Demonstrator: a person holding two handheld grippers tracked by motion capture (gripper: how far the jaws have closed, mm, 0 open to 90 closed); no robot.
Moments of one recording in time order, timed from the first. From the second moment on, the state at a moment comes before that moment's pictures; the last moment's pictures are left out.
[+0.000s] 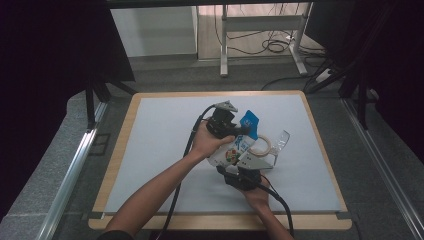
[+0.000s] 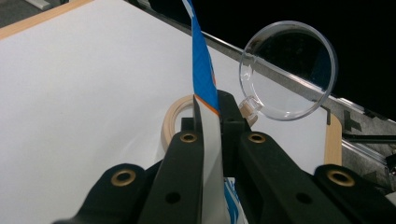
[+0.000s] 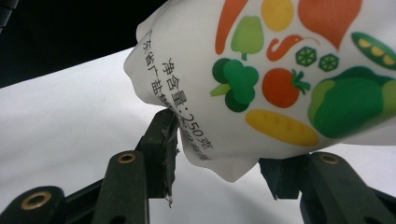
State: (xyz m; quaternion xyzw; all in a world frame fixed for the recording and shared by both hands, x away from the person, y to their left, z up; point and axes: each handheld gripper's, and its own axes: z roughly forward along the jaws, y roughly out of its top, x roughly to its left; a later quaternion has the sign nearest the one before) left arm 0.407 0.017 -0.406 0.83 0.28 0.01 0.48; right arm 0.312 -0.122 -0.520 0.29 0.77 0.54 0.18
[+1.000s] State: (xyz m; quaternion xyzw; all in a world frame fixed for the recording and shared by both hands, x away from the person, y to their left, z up) left arm 0.420 0.000 -0.392 0.87 0.26 0.00 0.41; right arm 0.313 -0.126 -0.515 0.31 0.75 0.56 0.15
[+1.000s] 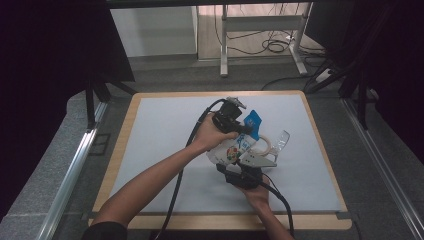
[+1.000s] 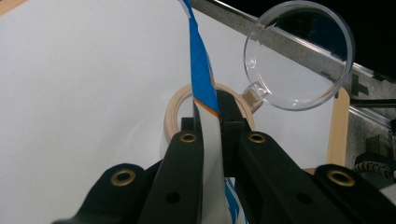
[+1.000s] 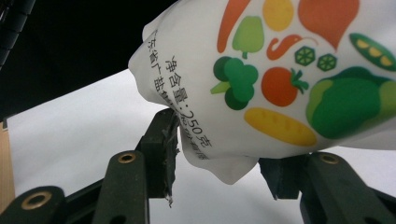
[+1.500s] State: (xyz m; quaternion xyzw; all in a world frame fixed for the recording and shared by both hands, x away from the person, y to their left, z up) left arm 0.423 -0.008 -0.393 0.88 0.27 0.00 0.40; right arm 0.313 -0.129 -0.513 0.32 0.74 0.58 0.13
